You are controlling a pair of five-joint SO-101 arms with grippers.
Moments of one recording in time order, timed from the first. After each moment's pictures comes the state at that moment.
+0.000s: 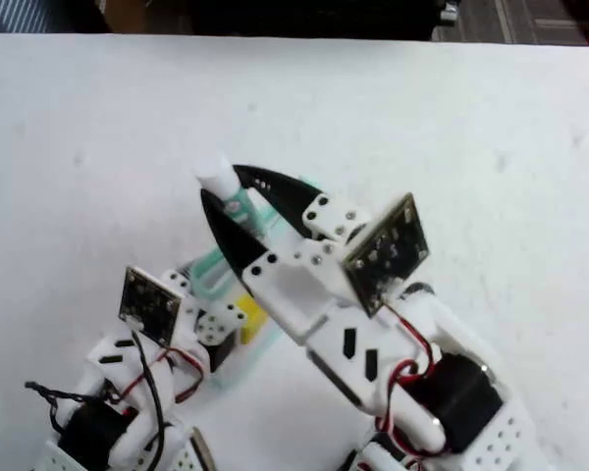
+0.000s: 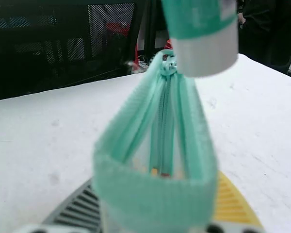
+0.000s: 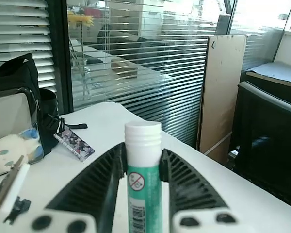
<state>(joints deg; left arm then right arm) 27.1 -104.6 76.3 52.9 6.3 -47.2 -59.8 25.7 44.0 5.1</state>
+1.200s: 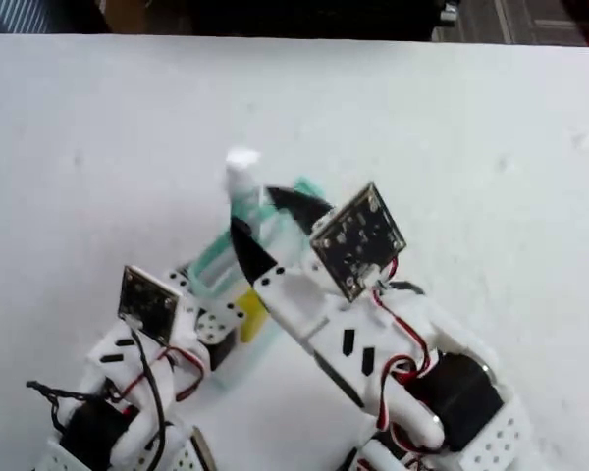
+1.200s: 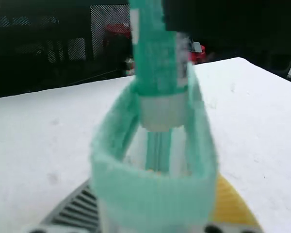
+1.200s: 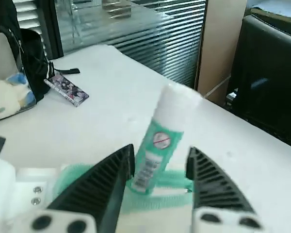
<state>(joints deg) 26.7 -104.7 76.7 52.5 6.3 -45.0 -61.8 27.3 59.5 5.3</state>
